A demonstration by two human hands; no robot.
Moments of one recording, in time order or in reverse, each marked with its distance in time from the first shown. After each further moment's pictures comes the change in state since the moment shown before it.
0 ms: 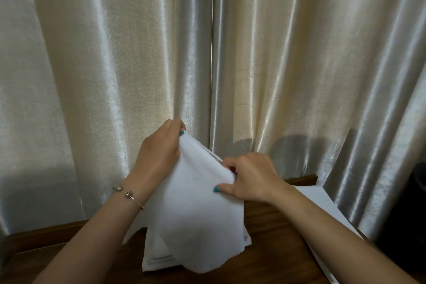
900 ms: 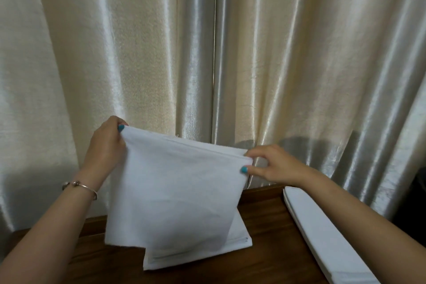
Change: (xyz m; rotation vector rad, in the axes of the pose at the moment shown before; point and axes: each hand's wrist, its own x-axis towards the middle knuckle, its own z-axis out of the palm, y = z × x) left_hand -0.001 -0.112 -0.024 -0.068 0.108 -0.342; right_hand 0.003 0.068 -0.009 0.343 -0.159 0.002
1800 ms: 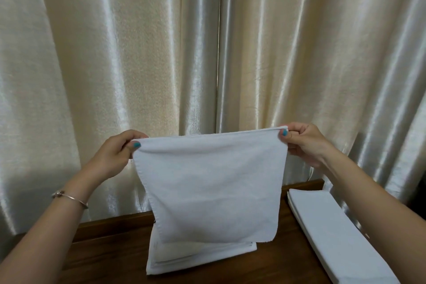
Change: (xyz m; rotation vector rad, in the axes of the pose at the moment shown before) left_hand -0.007 -0.002 -0.012 -0.313 -0.386 0.040; right_hand 0.015 0.045 -0.039 1.027 0.320 0.271
